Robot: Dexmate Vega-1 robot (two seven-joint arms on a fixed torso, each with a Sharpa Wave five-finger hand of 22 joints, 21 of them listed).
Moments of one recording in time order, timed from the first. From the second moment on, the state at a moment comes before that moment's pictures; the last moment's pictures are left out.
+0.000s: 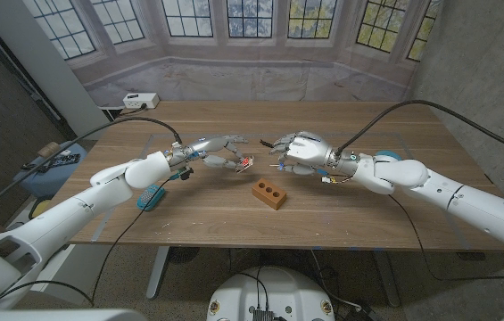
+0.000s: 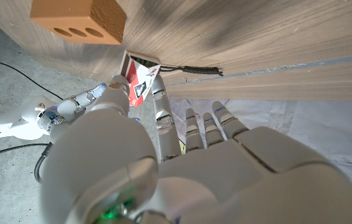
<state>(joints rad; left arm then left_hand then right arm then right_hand) 0.69 0.82 0.59 -1.34 0.28 -0.69 -0.09 0.93 0.08 0.38 -0.16 0.20 0.93 0.00 0.21 0.22 0.24 0.04 0.20 0.18 0.08 0.05 0.18 0.17 0.16 0.04 0.20 0.17 -0.59 -0.91 -0.84 -1.62 -1.22 0.40 -0.63 1.04 0.08 0.23 -0.15 0.20 1.12 -0.08 0.32 0.20 0.70 -0.13 0.21 0.20 0.57 -0.06 0.31 0.23 0.67 -0.06 0.21 0.17</state>
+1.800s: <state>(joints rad) 0.69 0.84 0.58 -1.41 0.30 -0.68 -0.11 0.93 0.08 0.38 -0.16 0.20 0.93 0.00 0.21 0.22 0.24 0.04 0.20 0.18 0.08 0.05 0.18 0.17 0.16 0.04 0.20 0.17 -0.64 -0.94 -0.80 -1.72 -1.33 0.26 -0.70 1.05 0.08 0.23 -0.15 0.20 1.13 -0.09 0.32 0.20 0.71 -0.14 0.21 0.20 0.58 -0.06 0.31 0.23 0.67 -0.06 0.21 0.17</state>
